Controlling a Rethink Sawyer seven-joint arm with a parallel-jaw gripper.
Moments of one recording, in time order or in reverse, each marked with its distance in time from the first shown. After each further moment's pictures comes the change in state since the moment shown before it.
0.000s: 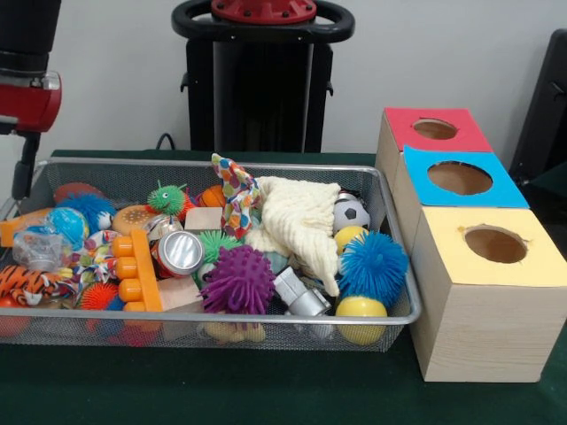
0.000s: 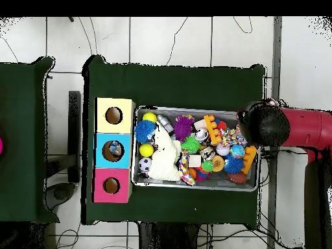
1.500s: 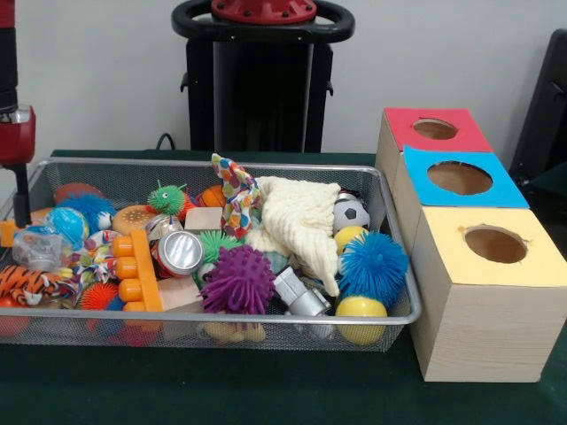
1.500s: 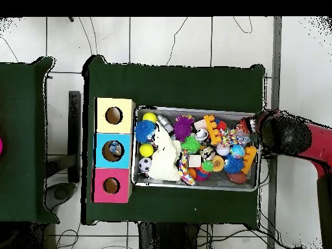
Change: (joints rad) arm -0.173 0.107 0.094 0.046 0.132 -0.061 0.000
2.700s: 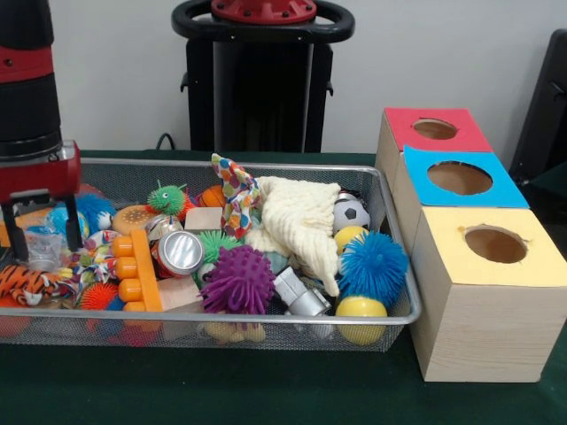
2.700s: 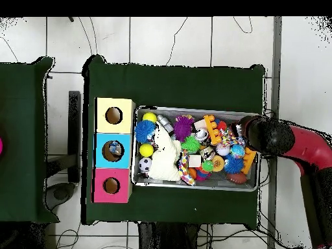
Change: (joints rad) arm 0.000 0.087 0.010 0.020 0.000 0.000 0.000
